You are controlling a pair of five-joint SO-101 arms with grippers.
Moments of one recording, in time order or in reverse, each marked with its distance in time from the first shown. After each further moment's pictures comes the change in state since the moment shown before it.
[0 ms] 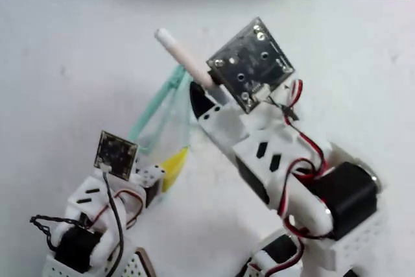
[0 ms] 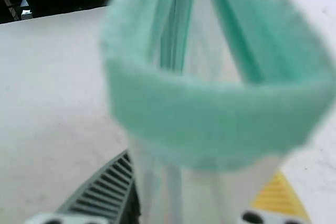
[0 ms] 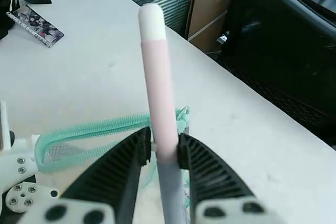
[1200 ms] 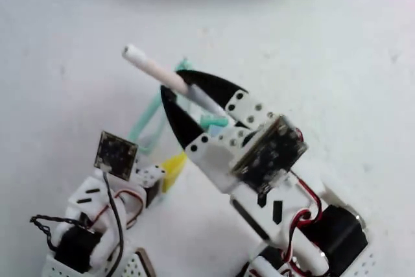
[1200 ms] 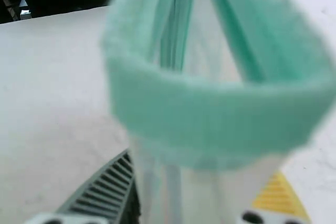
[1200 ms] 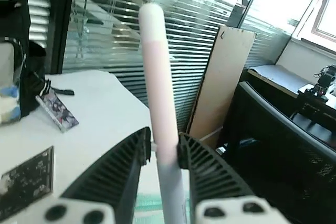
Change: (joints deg) left arm 0.2 0.0 0.0 0.0 0.0; right arm -8.7 -22.1 31.4 -36.7 1.4
